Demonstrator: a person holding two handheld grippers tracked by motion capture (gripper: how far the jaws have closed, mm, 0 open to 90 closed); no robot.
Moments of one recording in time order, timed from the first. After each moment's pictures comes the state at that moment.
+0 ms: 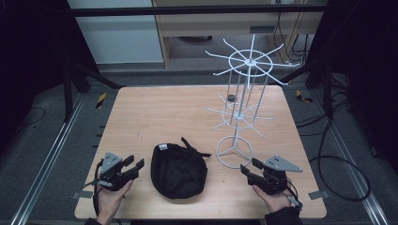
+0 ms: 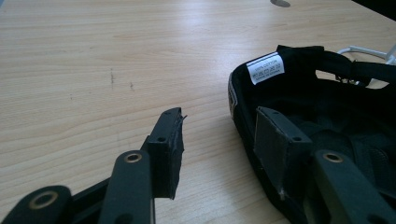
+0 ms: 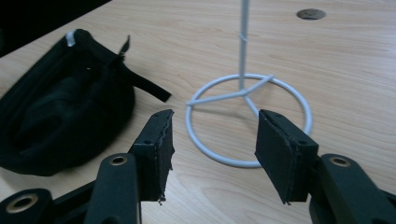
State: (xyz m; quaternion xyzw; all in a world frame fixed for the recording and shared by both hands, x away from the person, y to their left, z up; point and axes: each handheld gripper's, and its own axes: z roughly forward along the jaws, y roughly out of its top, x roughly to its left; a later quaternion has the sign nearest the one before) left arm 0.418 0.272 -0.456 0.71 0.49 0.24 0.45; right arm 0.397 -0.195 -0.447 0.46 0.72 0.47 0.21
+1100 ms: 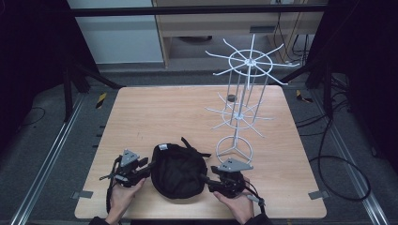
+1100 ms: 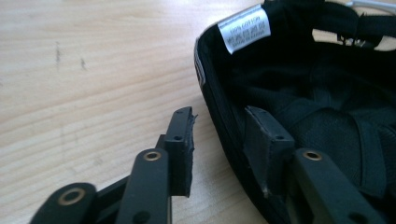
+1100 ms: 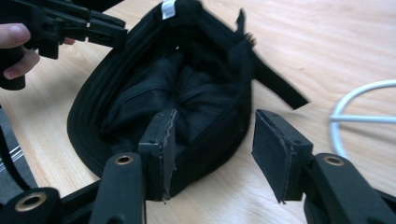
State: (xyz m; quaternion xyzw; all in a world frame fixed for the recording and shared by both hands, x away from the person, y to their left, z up) left arm 0.439 0.243 -0.475 0.75 0.48 0.20 0.40; right arm 0.404 -0.089 -0.462 0.40 0.78 0.47 0.12
